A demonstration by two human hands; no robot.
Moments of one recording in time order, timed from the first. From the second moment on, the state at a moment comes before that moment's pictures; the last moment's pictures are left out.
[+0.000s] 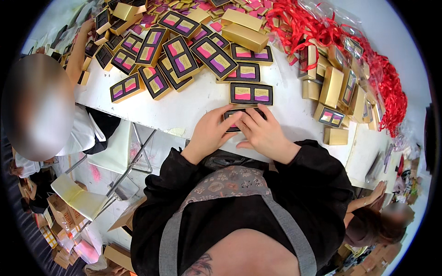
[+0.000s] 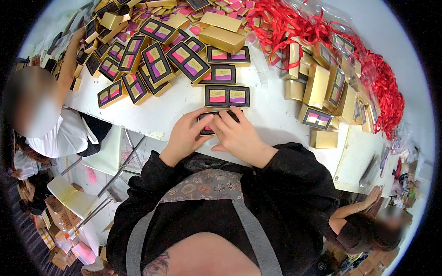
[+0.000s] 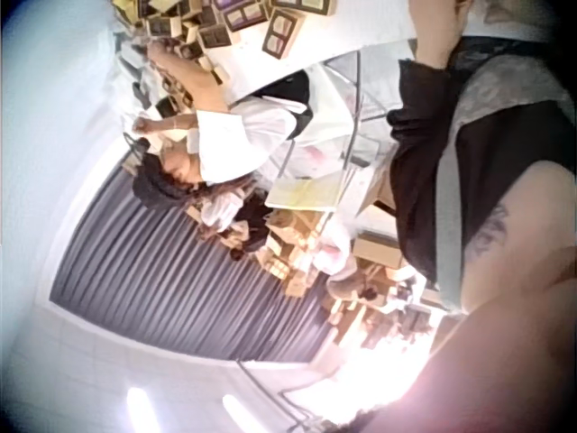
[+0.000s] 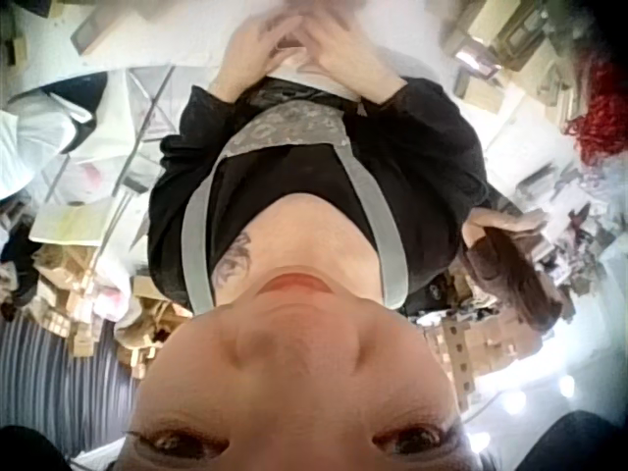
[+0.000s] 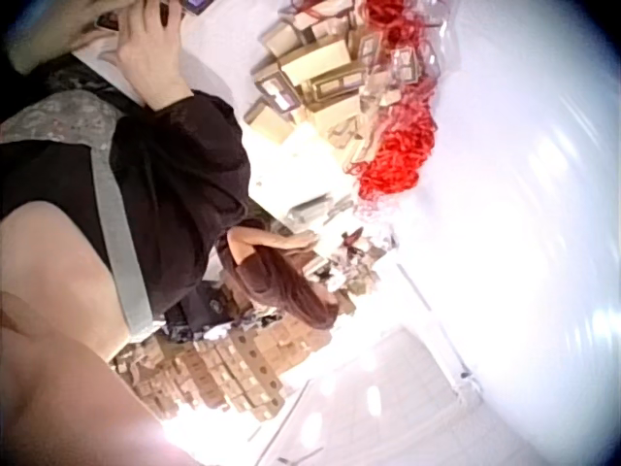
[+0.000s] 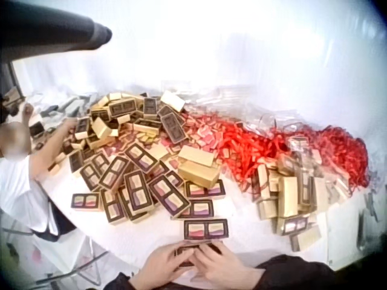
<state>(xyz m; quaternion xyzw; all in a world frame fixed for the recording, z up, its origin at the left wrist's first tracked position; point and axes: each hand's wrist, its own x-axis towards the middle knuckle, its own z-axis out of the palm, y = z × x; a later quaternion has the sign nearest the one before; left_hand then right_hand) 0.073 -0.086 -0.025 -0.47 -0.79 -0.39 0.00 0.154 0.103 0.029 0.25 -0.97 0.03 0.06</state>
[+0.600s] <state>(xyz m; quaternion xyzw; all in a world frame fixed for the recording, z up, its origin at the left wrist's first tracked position) 0.065 -0.087 -0.016 -0.44 -0.79 -0.42 0.00 -0.207 0.247 -0.006 0.13 -0.98 -0.04 0.13</state>
